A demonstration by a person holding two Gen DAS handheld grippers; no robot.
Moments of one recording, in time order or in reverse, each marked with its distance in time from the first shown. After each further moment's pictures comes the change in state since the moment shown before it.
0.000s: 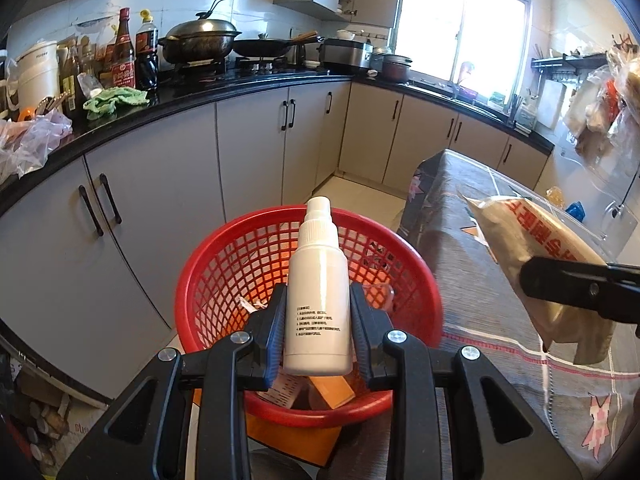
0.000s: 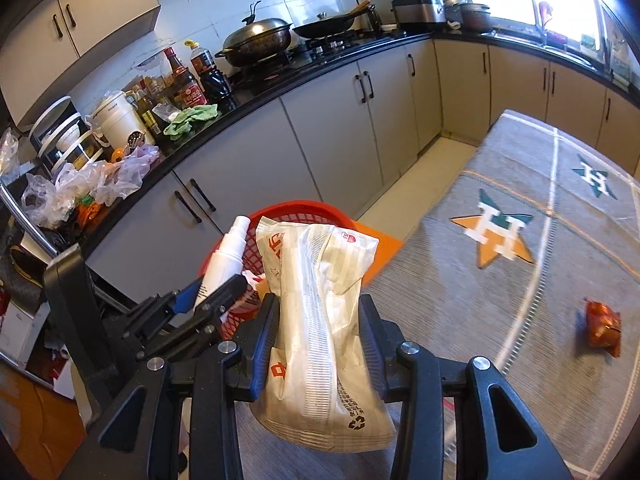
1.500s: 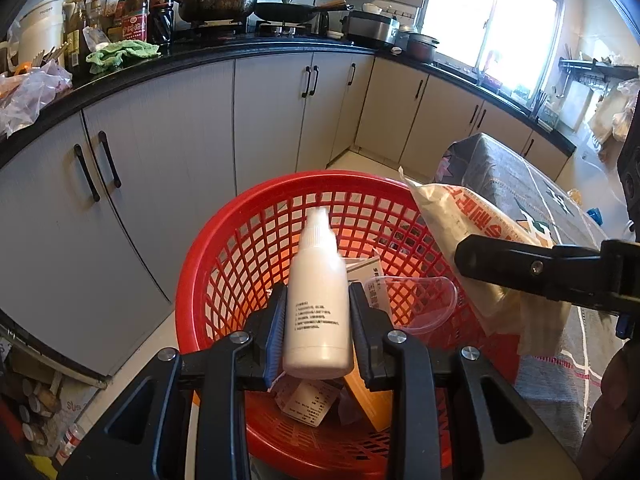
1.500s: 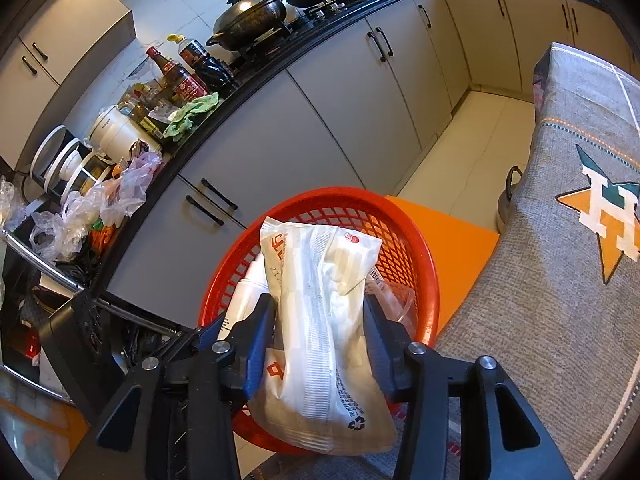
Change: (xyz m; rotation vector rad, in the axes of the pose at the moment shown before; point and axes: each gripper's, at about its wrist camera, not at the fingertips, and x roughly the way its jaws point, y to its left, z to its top) left arm 0.059 0.040 -0.003 -0.073 0.100 0.017; right arm 0.108 -0.008 0.020 0.139 0.083 0.178
